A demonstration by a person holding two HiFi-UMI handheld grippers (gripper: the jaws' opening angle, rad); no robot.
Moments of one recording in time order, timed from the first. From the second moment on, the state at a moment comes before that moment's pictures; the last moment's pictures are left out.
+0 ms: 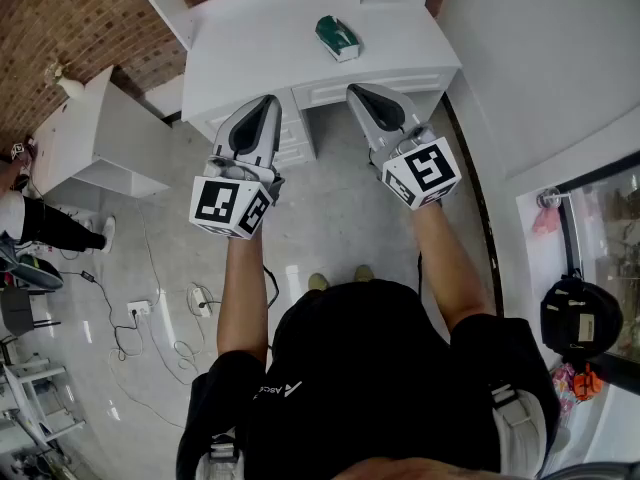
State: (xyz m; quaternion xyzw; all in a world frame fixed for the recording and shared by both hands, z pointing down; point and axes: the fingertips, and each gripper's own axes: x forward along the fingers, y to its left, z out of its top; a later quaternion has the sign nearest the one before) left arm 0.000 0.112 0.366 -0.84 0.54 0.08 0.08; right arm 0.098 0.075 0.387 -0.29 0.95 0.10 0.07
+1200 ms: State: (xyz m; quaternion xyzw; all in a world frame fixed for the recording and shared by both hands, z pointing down) left arm -0.084 -0.092 0.421 -0.83 0.54 0.08 0.08; right arm 0.050 -0.166 0.500 -0.38 0.92 0.05 -0.06
